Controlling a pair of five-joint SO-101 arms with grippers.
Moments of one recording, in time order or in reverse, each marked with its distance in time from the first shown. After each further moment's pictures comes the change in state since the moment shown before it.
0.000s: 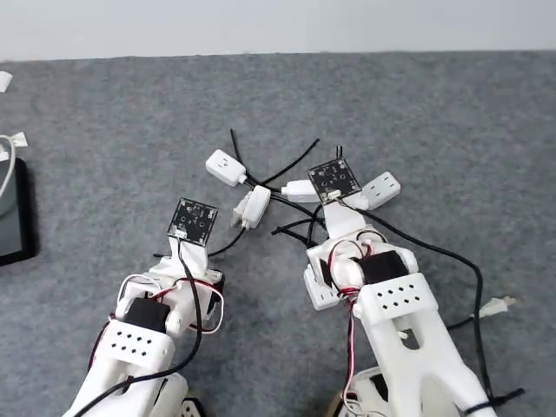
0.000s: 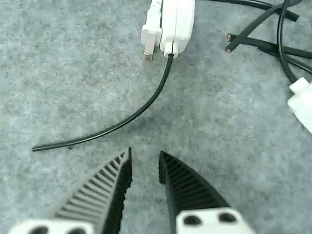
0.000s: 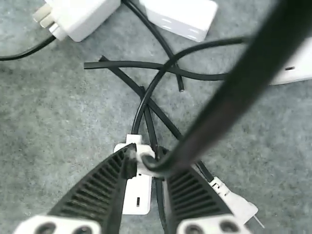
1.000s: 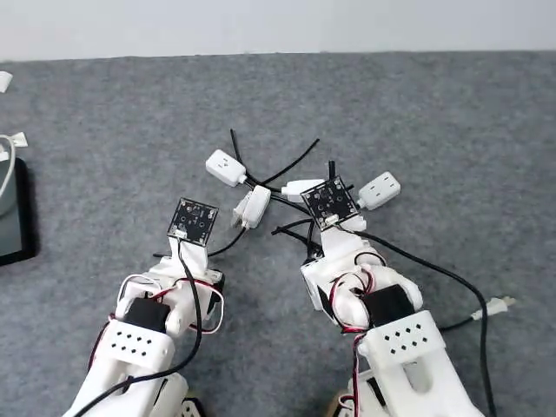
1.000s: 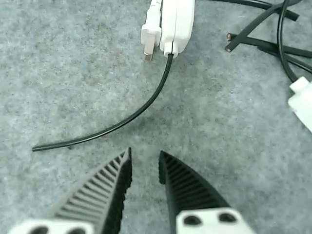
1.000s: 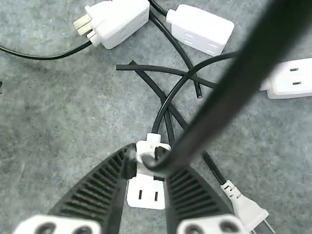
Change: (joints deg) left arm 0.0 0.0 0.0 0.0 0.0; right arm -4.6 -16.8 8.4 1.6 -1.1
